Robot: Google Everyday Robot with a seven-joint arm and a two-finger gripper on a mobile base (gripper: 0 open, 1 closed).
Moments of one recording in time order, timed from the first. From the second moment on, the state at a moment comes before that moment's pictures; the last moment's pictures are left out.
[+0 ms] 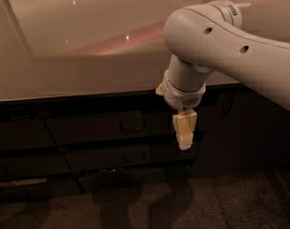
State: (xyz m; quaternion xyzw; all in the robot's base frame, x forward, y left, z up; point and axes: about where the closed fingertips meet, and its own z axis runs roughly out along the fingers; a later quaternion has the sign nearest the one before) arm 0.495 -0.084 0.811 -0.79 0.60 -0.03 0.08
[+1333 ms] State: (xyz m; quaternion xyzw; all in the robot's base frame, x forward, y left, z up) arm 0.517 -0.097 0.762 -0.80 0.60 0.03 0.07
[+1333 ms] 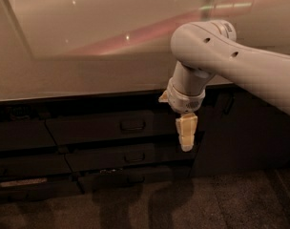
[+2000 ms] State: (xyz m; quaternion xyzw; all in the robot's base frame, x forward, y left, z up) arm 0.517 -0.094 0.758 -0.82 0.55 0.10 0.12
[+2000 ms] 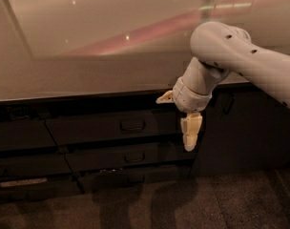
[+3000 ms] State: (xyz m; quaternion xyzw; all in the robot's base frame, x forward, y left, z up) arm 0.523 -0.088 0.744 -0.84 0.51 0.13 0.12
